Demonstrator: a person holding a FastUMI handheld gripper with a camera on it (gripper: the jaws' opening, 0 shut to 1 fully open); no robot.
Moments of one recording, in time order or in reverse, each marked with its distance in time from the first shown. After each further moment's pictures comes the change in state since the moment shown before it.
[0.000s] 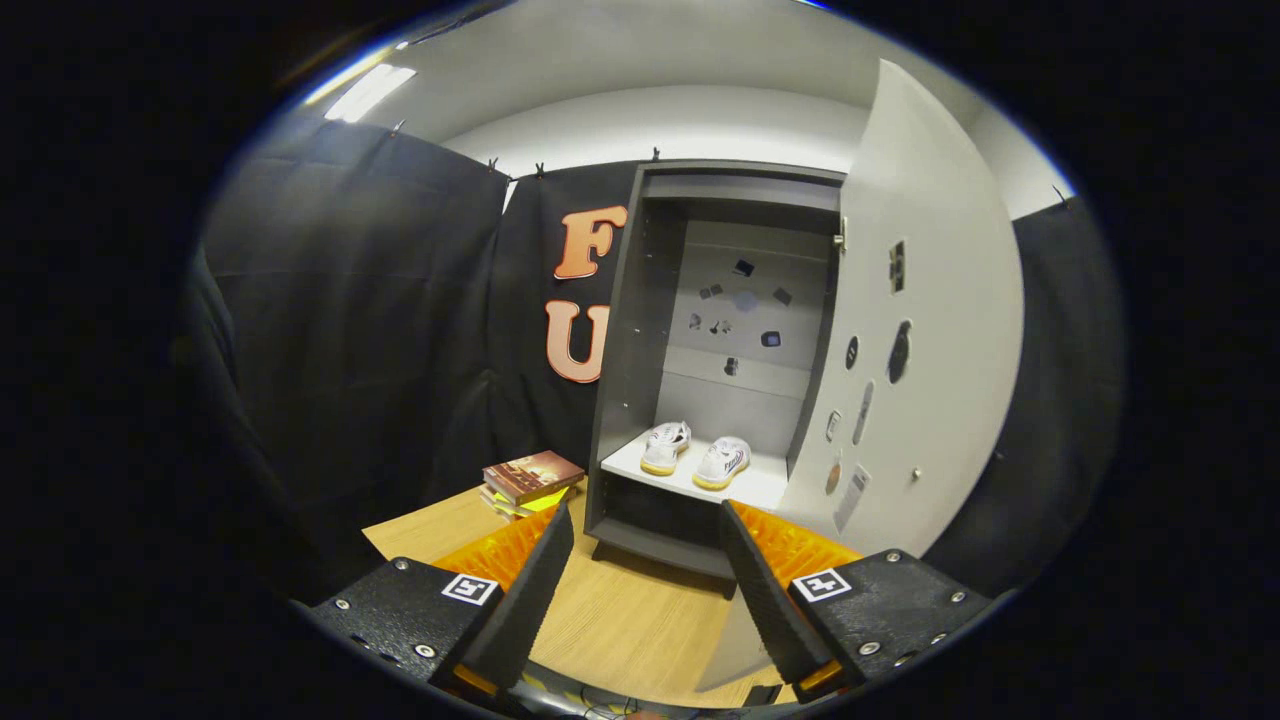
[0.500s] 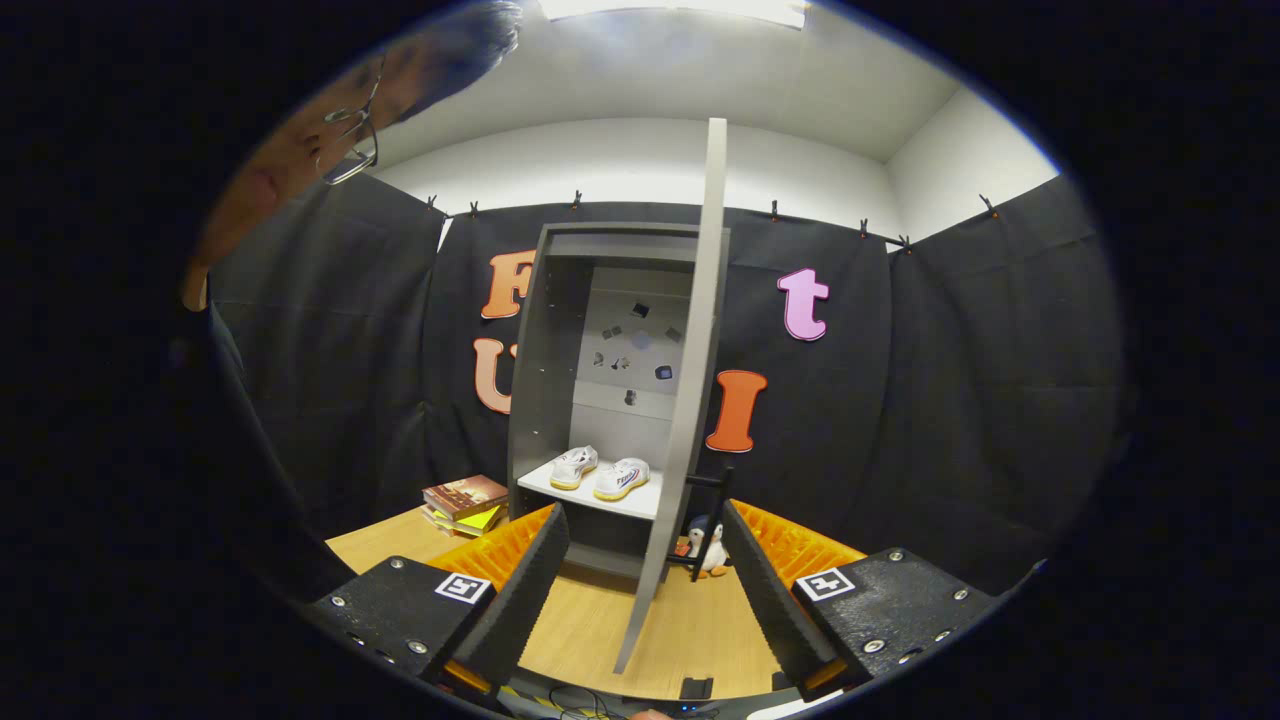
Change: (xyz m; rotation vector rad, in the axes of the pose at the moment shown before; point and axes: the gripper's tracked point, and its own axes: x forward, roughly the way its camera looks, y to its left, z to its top) arm -0.089 -0.118 0.036 0.005 -0.146 -0.223
